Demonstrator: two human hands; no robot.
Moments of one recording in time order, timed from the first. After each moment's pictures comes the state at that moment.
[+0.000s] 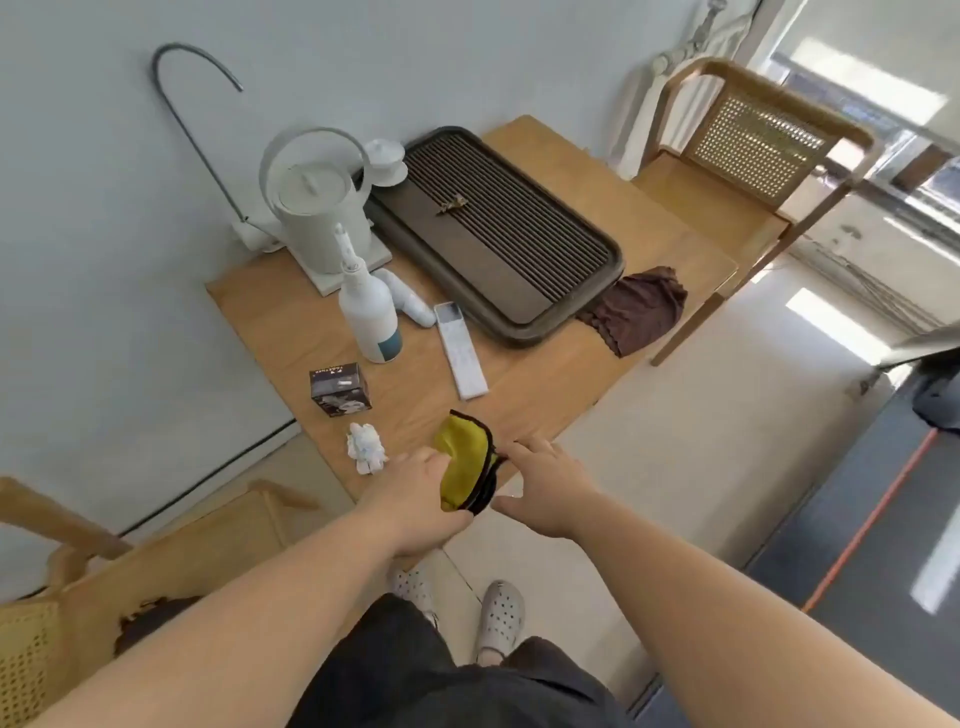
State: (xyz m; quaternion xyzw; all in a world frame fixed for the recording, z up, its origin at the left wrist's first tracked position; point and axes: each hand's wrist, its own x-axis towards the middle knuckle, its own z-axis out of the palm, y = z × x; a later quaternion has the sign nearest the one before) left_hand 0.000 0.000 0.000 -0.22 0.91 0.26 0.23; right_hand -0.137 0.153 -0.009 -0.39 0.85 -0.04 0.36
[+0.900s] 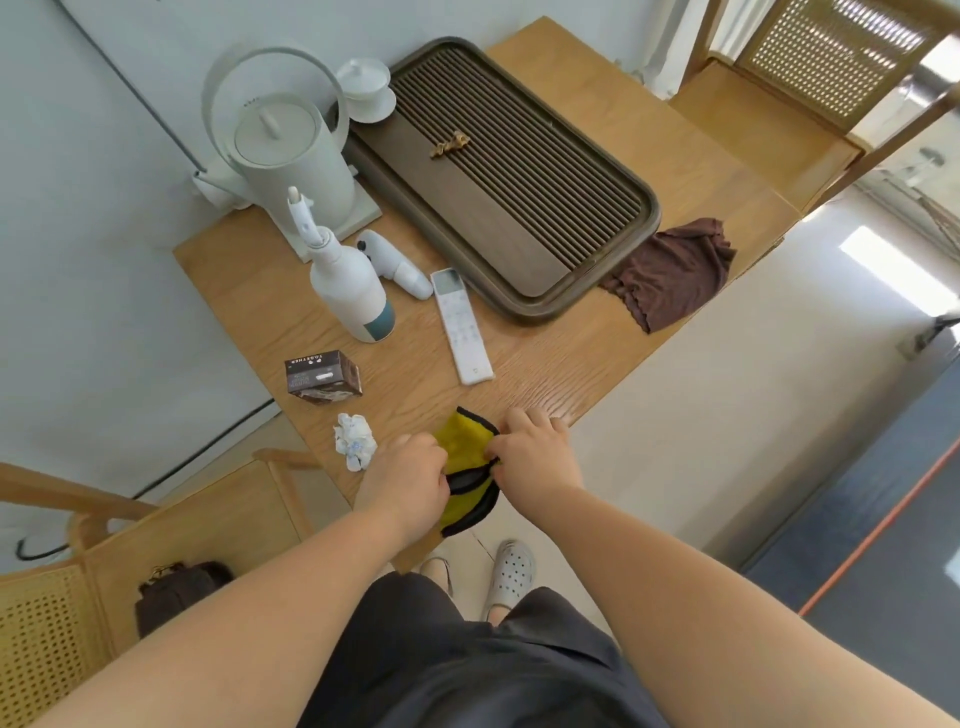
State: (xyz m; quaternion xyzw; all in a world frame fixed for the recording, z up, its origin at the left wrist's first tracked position) left_hand -0.026 -0.013 -0.047 -0.24 0.93 0.21 0.19; right_hand -0.151 0.114 -0.067 -0.46 0.86 0.00 0.24
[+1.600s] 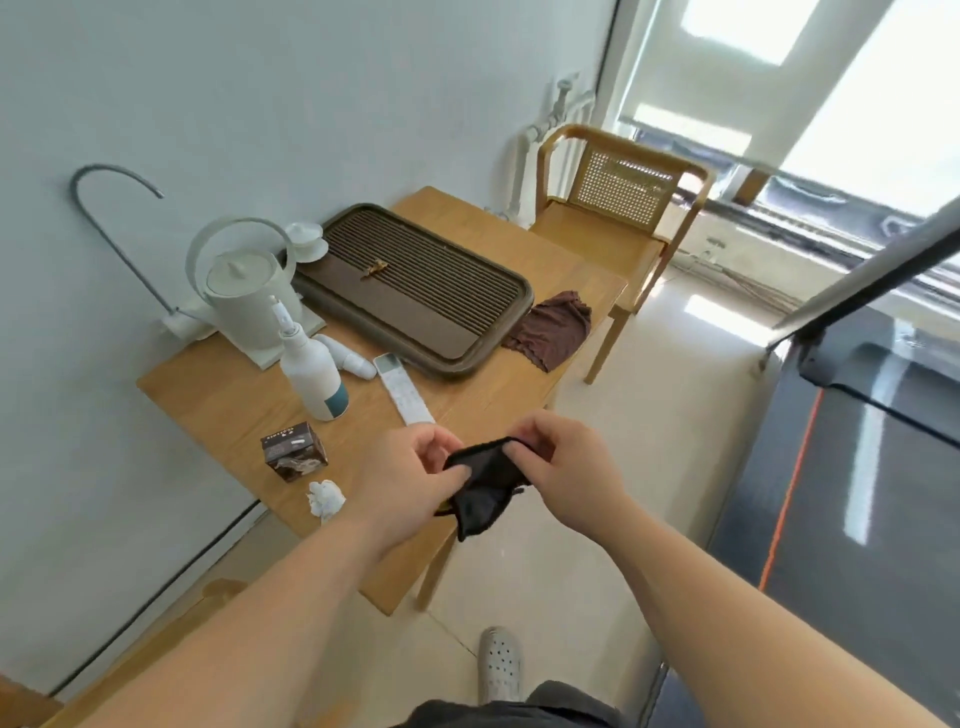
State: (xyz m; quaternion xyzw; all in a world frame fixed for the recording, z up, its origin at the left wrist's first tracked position) left_hand -0.011 0.033 0.112 -0.24 0.83 0.51 0.02; right_hand -0.106 0.209 0.097 -0.24 0.86 -0.41 0.16
